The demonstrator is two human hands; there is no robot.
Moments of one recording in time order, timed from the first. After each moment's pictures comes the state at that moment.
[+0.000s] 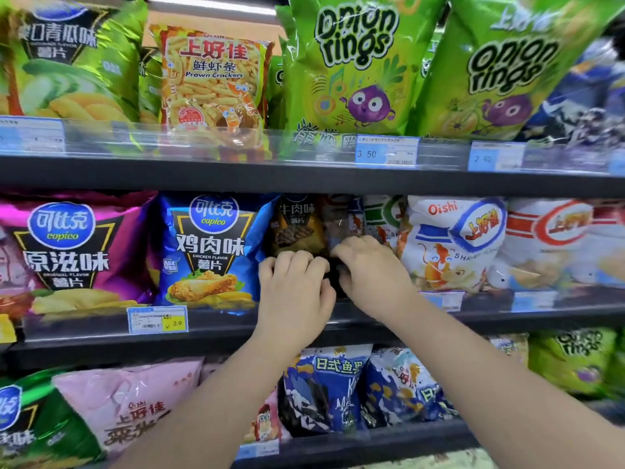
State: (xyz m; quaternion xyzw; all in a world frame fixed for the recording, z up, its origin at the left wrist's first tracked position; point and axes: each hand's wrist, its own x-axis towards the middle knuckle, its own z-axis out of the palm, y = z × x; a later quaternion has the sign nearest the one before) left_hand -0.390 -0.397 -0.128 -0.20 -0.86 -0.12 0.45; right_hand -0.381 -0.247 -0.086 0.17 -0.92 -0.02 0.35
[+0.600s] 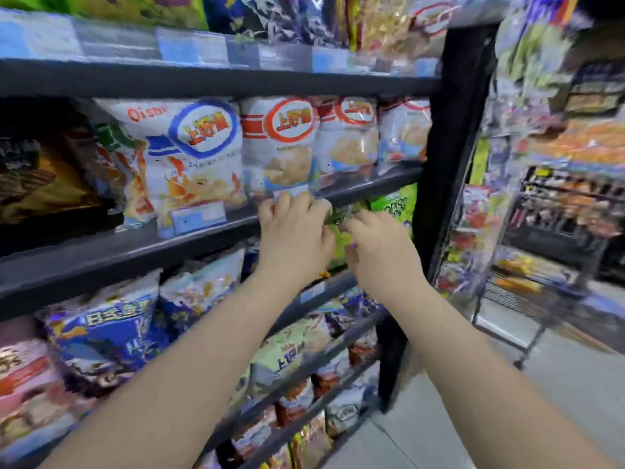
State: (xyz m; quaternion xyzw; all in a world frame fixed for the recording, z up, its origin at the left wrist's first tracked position) left_hand -0.253 -0.119 -0.146 -0.44 -0.81 -0.19 0.34; right_hand -0.150 -0.009 -0.157 -0.14 -0.92 -0.08 0.35
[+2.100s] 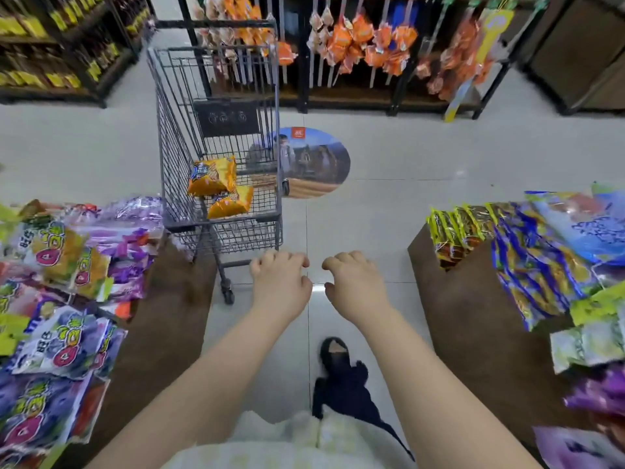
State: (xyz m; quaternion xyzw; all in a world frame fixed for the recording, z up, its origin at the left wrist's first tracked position) left_hand 0.091 0.787 -0.440 -0.73 -0.67 -0.06 -0.11; right_hand 0.233 0.780 -0.438 -0.64 -0.76 0.11 0.02
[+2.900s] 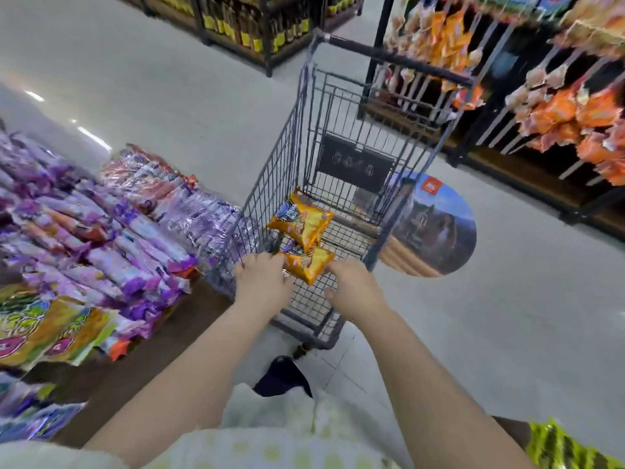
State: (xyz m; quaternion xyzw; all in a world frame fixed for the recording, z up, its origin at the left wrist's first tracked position) left_hand -0.048 1.133 -0.474 -0.46 -0.87 -0.01 -0.15; right_hand 0.101 1.226 -0.470 -0.40 -0.89 0.21 -0.06
